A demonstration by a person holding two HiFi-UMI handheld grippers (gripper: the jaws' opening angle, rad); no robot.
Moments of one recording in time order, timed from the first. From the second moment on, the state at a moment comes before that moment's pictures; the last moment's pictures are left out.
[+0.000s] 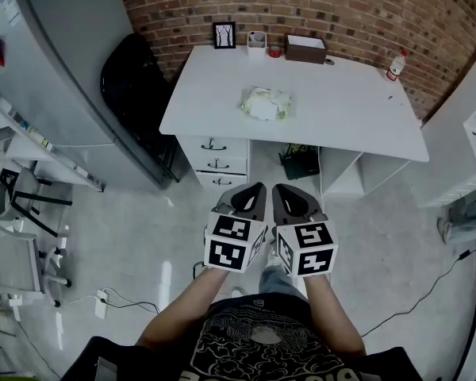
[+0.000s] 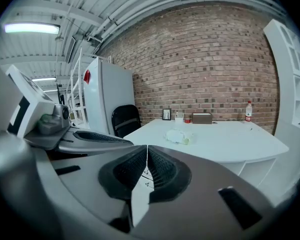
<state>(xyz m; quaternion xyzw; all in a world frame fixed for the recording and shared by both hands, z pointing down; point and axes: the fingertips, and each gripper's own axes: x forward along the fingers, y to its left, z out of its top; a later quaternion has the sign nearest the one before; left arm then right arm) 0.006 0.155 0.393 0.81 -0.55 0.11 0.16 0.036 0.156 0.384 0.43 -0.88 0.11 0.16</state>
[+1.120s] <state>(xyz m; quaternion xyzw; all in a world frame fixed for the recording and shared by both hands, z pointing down) 0.042 -0.023 0.427 0.77 -0.59 0.14 0.20 0.068 -0.023 0.412 0.34 -0.91 0.15 0.17</state>
